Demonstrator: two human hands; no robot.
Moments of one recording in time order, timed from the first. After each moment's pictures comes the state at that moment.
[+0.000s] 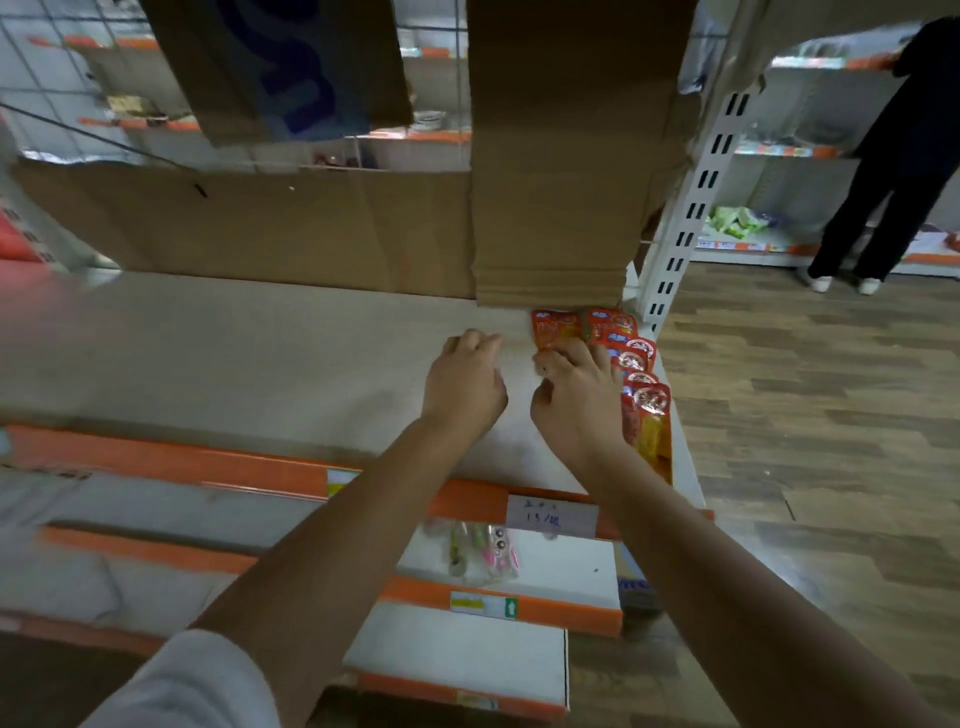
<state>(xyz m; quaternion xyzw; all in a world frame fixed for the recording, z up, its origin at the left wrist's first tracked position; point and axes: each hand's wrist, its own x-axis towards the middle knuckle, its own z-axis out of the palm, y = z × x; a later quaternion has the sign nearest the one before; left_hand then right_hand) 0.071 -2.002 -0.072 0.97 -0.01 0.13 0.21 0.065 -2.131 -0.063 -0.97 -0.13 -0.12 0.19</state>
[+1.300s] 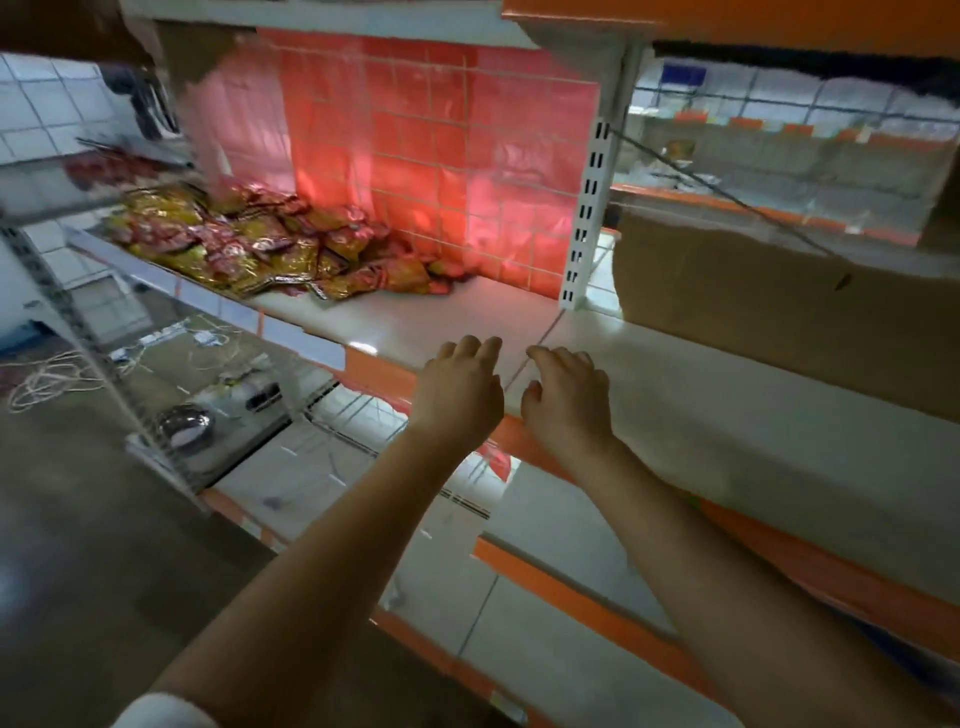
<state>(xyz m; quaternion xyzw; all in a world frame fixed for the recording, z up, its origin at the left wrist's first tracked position) -0.112 -1.355 -0.048 0.96 0.15 0.20 0.11 -0.045 -1.464 -0.050 -0.92 -0.32 -0.11 0.20</state>
